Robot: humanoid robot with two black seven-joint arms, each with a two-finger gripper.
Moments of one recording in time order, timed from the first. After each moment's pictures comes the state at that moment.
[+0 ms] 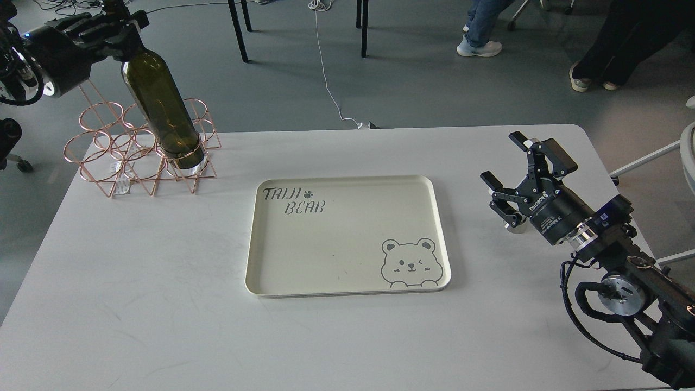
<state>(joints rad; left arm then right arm) -0.94 0.71 -0.75 -0.79 1.80 -0.05 -0.49 0.34 -0.43 0.96 1.02 -0.62 0.49 0.45</state>
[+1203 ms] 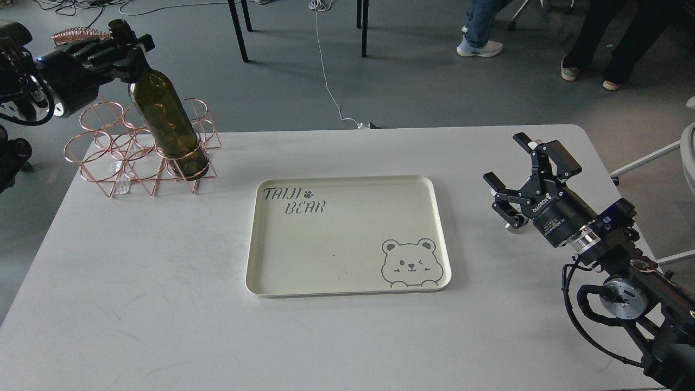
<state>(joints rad) -0.90 0.70 -0.74 -0.77 1.80 -0.03 -0.49 0.31 -0.43 0.98 1.03 -0.62 0.49 0.45</state>
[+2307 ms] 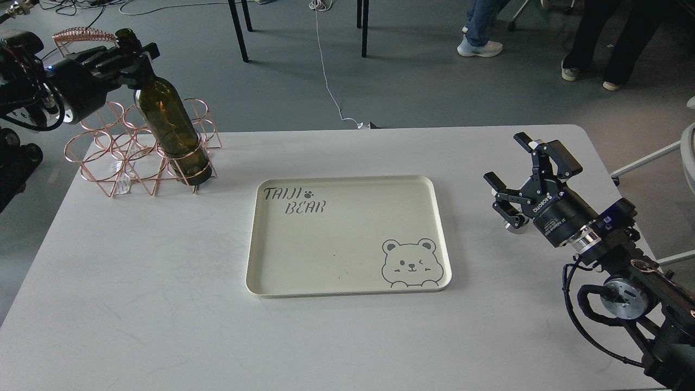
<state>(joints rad) -0.90 0.66 -0.73 -0.73 1.80 -0.03 -0.49 0.31 -0.43 0.98 1.03 -0.62 0.49 0.45</state>
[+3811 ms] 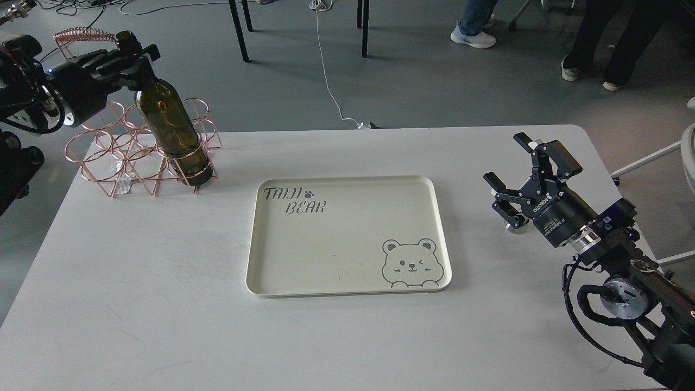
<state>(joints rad) -0.88 0.66 -0.73 -0.74 1.76 -0.03 -0.49 0.31 -0.43 0.98 1.03 -0.62 0.49 0.45</state>
